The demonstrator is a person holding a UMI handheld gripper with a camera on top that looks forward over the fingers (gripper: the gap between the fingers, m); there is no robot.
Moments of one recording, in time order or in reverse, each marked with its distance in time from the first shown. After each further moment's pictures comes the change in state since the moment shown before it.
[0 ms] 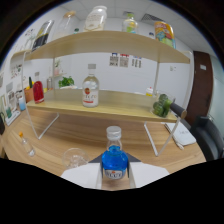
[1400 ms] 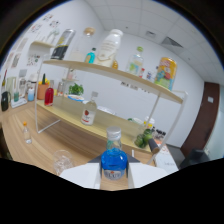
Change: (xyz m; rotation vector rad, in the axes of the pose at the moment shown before) arm 0.040 -0.061 -0.041 0.188 -0.038 -0.260
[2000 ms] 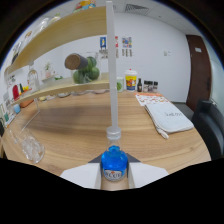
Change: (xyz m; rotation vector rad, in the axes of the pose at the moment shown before) arm 0.079 0.168 0.051 -0.233 -0.016 0.383
